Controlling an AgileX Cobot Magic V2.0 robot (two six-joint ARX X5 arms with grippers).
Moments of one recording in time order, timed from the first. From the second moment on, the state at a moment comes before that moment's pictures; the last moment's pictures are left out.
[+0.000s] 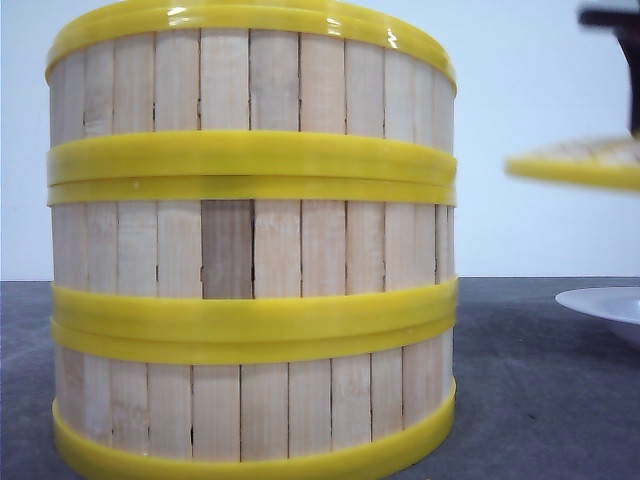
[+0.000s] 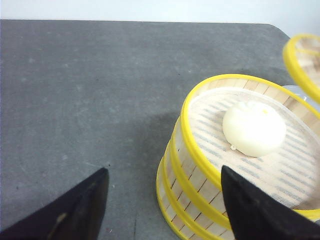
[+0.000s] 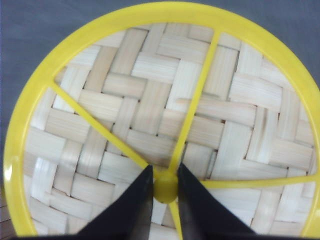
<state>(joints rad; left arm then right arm) -0.48 0.45 0.98 -0.95 -0.03 -0.21 0.07 1.35 1.37 -0.93 -0.09 0.11</state>
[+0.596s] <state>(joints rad) -0.48 0.45 0.98 -0.95 -0.03 -0.21 0.66 1.43 1.82 -1.14 -0.16 0.10</state>
